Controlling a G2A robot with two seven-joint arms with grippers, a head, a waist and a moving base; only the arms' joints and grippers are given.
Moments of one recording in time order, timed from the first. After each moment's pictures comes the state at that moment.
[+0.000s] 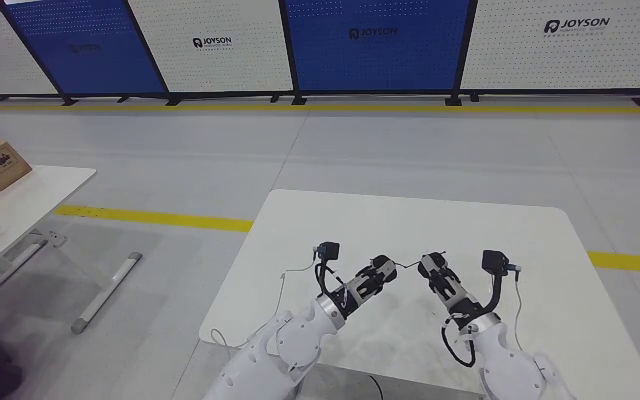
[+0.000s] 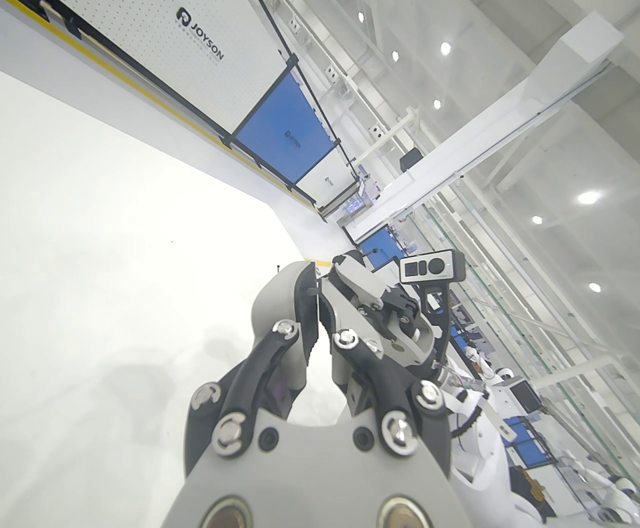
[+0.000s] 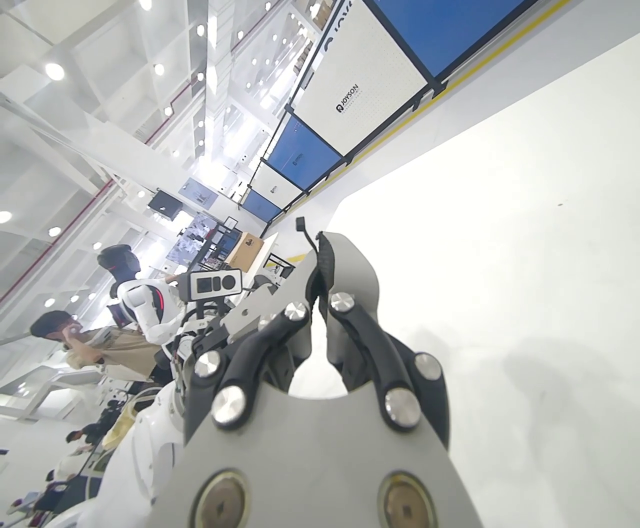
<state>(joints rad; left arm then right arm) 1.45 -1.26 -1.03 -1.65 0.25 -0.24 -0.10 -1.52 -1.23 1.20 -1.82 -0.35 0.00 0.24</state>
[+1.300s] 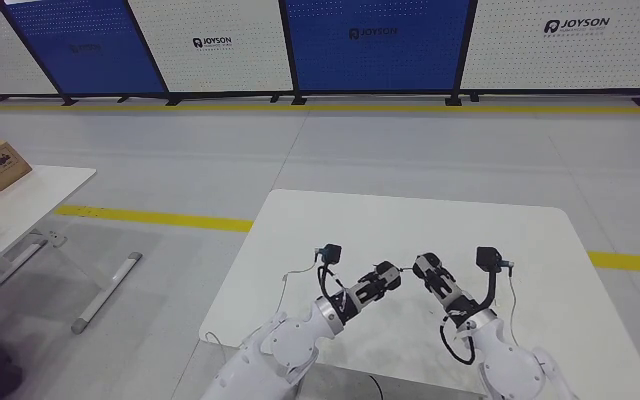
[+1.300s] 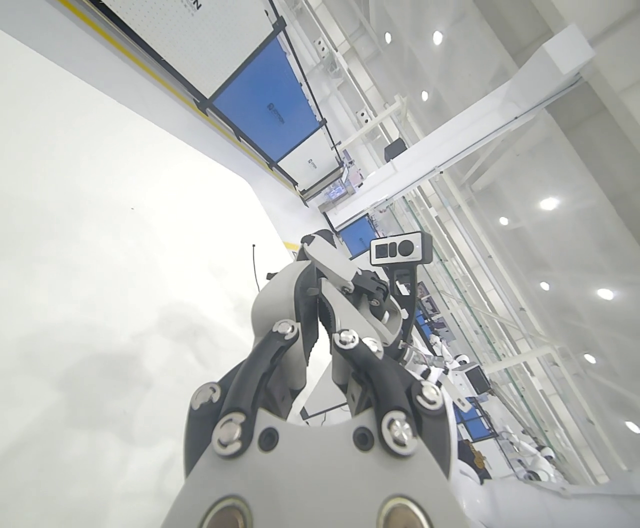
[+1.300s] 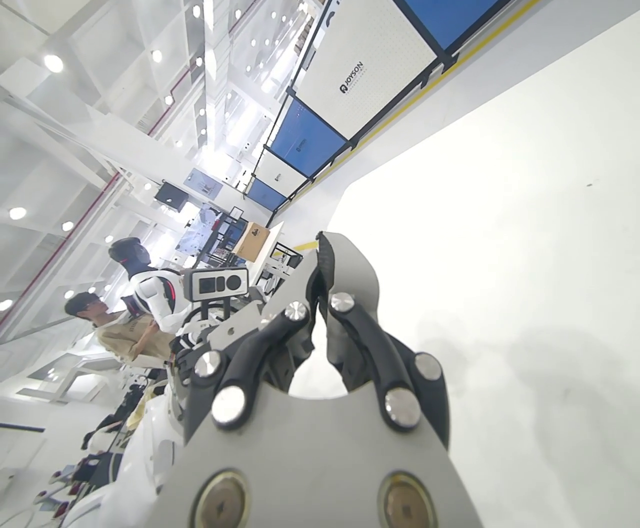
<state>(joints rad) 1.48 -1.25 -1.05 -1.71 0.13 -0.23 -0.21 -1.50 -1.24 1.20 -1.81 -0.31 0.01 0.31</state>
